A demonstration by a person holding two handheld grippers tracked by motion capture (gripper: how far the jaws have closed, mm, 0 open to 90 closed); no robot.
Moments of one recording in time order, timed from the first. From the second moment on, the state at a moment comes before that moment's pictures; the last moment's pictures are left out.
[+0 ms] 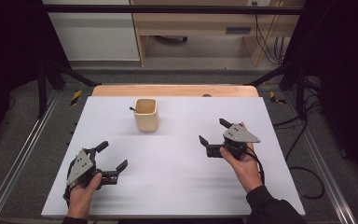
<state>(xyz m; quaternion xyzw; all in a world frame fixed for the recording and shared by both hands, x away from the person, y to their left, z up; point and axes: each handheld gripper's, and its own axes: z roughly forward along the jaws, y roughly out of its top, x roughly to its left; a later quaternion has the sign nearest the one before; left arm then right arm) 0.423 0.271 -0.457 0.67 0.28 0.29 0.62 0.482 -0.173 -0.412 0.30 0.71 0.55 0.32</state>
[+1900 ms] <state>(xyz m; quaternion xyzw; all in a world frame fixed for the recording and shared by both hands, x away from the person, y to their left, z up) 0.421 0.272 -0.457 0.67 0.28 0.30 0.62 0.431 -0.256 -0.449 0.36 0.66 0.56 0.35</state>
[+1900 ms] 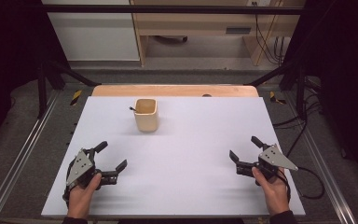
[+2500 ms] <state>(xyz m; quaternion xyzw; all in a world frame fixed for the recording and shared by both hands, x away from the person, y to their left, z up) 0.420 0.273 -0.457 0.67 0.29 0.30 0.62 0.420 -0.266 -0.456 0.36 0.65 0.57 0.35</state>
